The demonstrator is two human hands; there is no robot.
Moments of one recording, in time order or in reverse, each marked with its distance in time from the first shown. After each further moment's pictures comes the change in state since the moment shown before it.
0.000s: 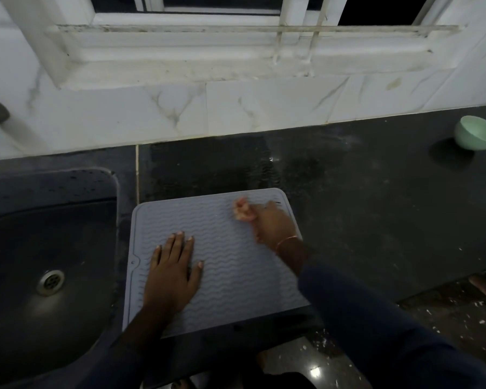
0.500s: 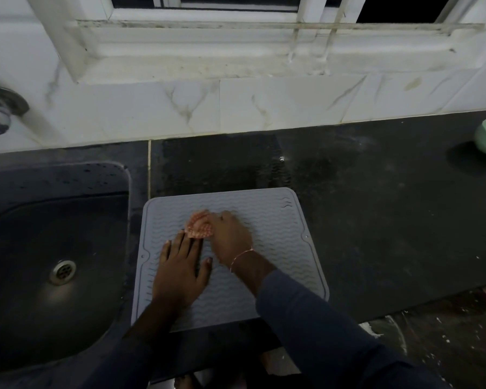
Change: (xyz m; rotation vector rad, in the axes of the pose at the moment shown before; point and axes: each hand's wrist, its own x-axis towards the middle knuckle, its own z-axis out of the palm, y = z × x) left_hand 0.001 0.002 -0.001 0.051 0.003 0.002; right_hand -0.007 -0.106 0.047 0.054 -0.045 -0.100
